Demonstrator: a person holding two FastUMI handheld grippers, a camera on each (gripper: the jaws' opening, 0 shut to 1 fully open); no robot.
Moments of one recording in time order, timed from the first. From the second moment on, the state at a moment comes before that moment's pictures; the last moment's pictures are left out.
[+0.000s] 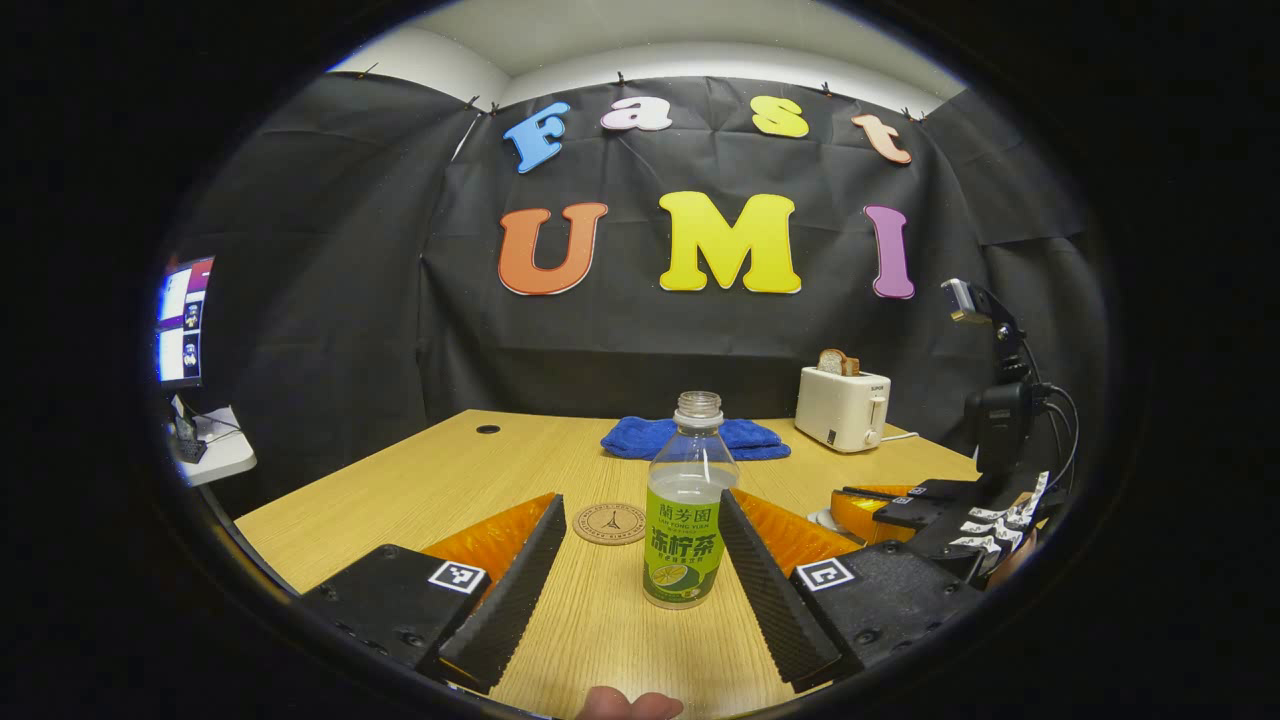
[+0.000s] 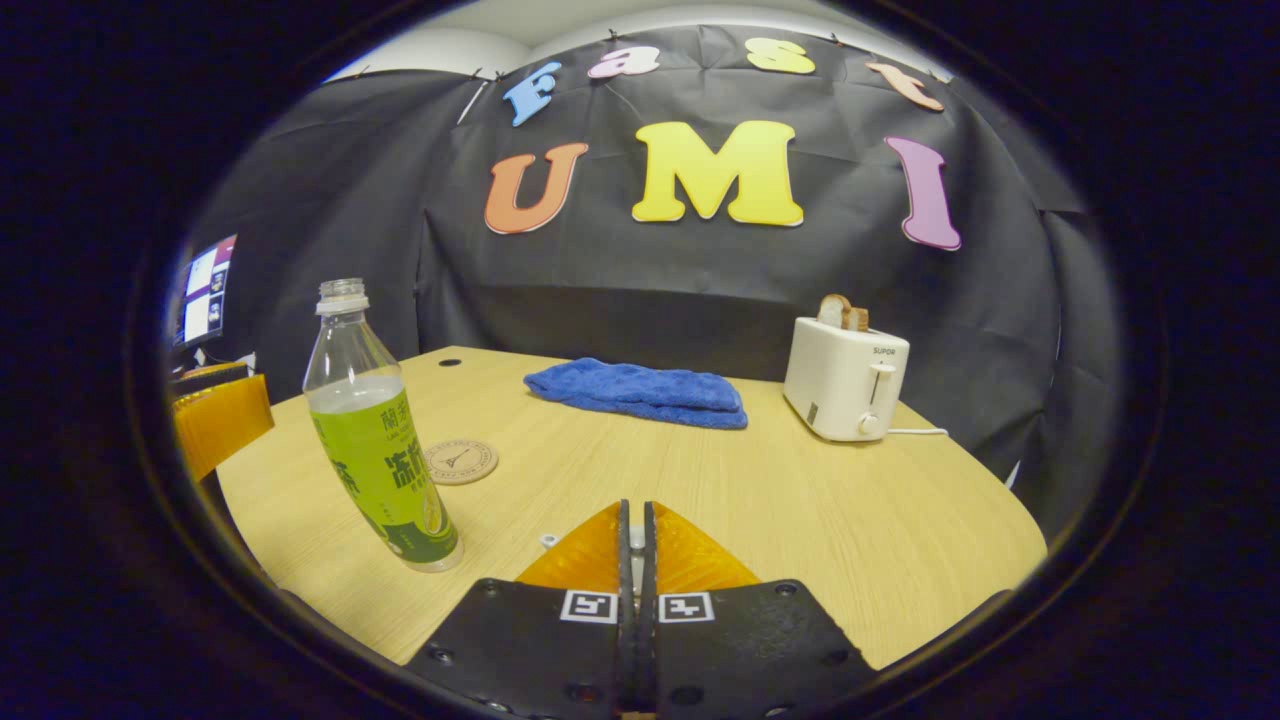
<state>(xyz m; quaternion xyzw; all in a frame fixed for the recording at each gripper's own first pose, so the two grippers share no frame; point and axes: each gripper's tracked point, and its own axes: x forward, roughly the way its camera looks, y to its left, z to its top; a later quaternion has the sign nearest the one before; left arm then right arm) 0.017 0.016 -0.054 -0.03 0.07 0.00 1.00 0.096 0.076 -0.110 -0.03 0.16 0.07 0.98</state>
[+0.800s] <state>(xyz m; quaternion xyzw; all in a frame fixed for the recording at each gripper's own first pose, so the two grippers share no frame) 0.047 -0.002 -0.091 0.00 0.11 -0.04 0.99 0.089 0.058 -0.069 0.01 0.13 0.08 0.99</state>
